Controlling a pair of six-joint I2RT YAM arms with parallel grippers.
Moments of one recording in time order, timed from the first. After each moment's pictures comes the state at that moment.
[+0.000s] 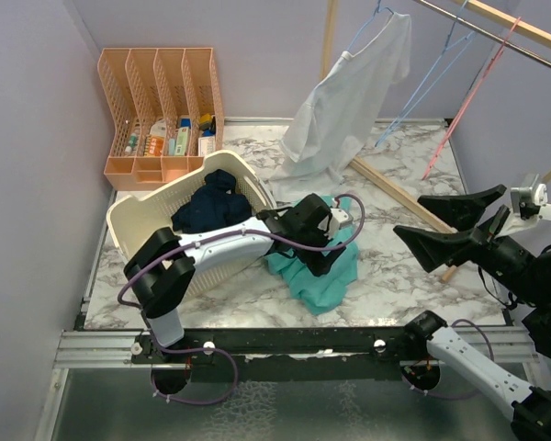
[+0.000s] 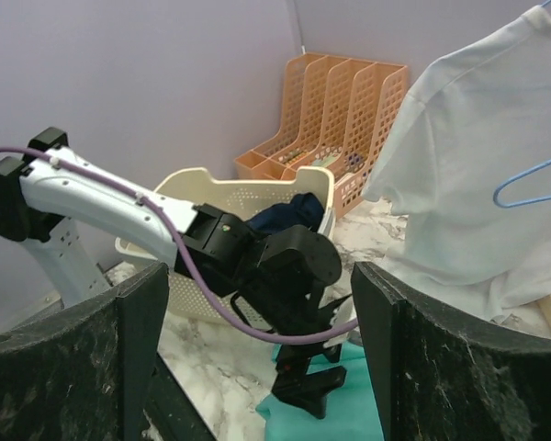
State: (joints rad) left arm -0.98 1.71 1.23 -0.44 0.24 -0.08; right arm 0.56 0.57 1.36 -0.61 -0.25 0.22
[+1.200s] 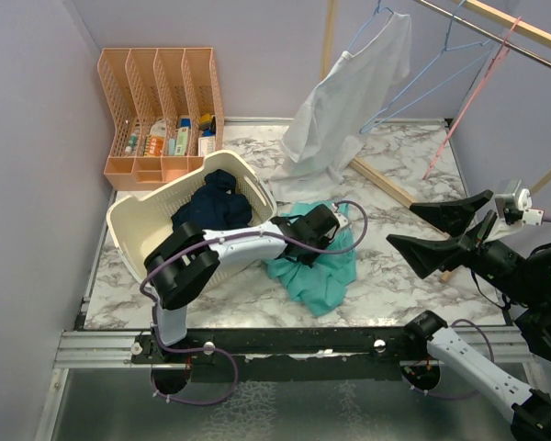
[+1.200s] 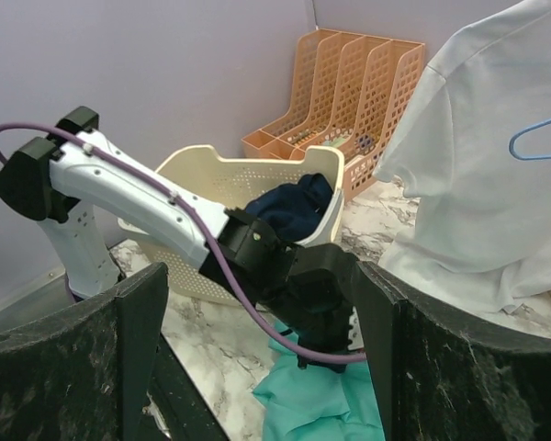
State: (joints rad) left arm -1.01 1.87 1.23 -0.37 -0.05 -0.13; right arm 0.56 0.54 1.29 -0.60 -0.30 0.20
